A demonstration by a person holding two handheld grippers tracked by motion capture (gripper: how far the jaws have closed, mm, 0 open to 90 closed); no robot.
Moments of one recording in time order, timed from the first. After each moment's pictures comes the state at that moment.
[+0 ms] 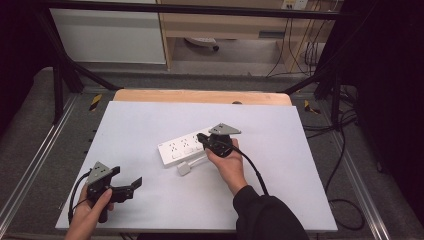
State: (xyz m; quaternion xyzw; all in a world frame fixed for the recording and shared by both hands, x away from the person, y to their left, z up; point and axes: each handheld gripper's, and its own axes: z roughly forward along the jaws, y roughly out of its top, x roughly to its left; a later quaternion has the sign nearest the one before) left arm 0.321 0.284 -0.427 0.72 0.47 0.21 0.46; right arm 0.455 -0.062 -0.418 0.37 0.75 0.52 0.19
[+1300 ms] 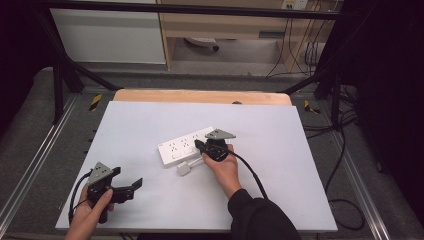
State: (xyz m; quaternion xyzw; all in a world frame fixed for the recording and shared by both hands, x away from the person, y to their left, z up) left arm 0.320 0.283 -0.428 0.73 0.47 0.21 0.45; right arm 0.458 -0.051 -0.448 0.39 0.75 0.51 0.16
